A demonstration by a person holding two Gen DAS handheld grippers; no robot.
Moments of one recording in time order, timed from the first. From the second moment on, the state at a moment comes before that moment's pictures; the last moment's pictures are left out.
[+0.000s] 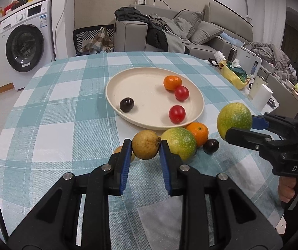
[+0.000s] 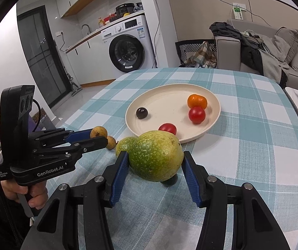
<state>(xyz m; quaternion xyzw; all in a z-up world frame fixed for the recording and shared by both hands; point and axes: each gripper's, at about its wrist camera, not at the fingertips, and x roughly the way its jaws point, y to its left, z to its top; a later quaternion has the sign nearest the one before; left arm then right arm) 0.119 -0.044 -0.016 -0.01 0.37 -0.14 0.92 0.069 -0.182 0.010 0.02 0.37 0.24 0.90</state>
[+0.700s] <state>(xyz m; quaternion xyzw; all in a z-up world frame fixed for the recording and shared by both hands) 0.155 -0.052 0.004 -0.02 0.34 -0.13 0.93 0.093 -0.195 0.027 0.04 0.36 0.22 0.91</state>
